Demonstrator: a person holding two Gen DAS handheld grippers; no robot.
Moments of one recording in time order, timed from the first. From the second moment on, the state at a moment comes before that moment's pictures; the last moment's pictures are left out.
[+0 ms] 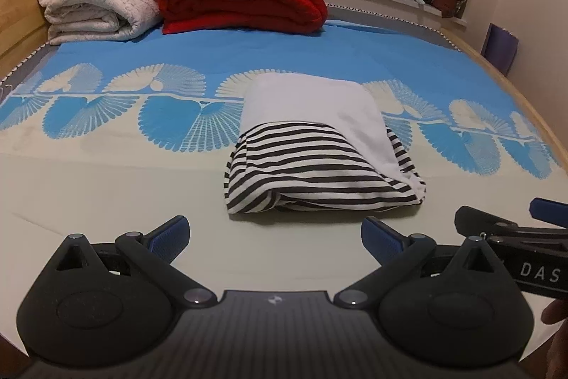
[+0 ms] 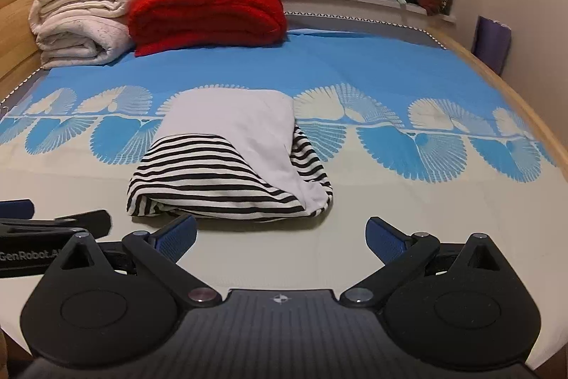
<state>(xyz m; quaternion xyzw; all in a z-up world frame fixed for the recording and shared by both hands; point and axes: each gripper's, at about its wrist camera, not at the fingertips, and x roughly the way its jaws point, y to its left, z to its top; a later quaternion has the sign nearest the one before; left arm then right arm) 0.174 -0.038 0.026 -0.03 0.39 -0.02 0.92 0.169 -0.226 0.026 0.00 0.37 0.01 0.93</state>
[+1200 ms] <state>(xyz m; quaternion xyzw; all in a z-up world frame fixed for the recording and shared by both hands) 0.179 -0.033 0.019 -0.03 0.40 -0.02 0.91 0.174 -0.219 0.022 -0.01 0.38 0.01 0.93</state>
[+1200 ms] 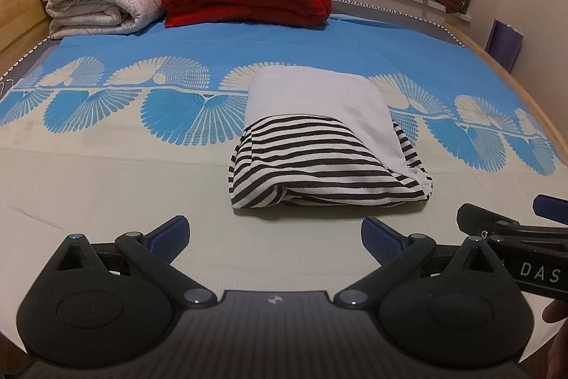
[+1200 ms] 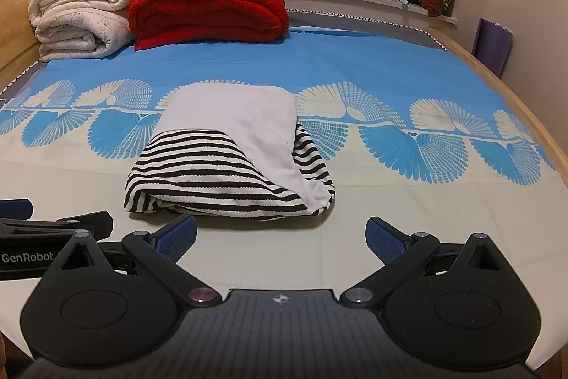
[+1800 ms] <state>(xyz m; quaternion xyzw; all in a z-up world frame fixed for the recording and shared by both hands) 0.180 -0.032 0.019 -0.03 0.40 -0.02 0.92 0.174 -0.219 0.023 -0.01 0.38 0.01 0.93</state>
